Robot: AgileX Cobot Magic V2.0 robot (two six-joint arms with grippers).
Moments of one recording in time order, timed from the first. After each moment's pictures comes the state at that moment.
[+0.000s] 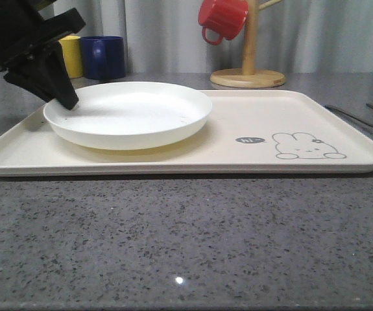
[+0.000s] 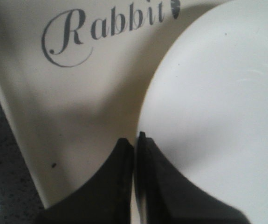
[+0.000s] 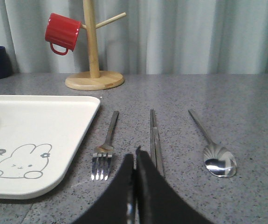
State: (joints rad) left arm -0.20 1.79 -1.41 -0.54 0.98 0.30; right arm 0.06 -0.01 0.02 -0.10 0.03 0.16
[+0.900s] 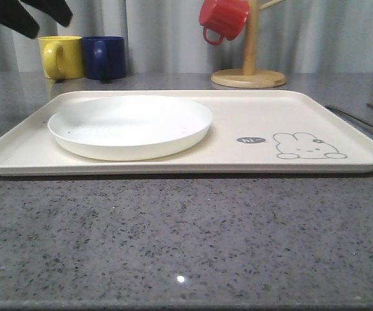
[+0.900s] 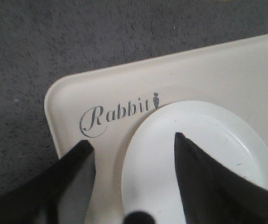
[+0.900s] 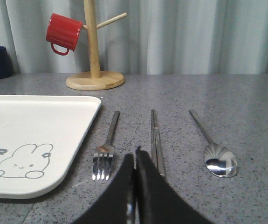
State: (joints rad) left arm -0.20 1.51 -1.29 -0.57 0.69 0.34; right arm 0.06 -0.01 0.02 -0.10 0.03 0.16
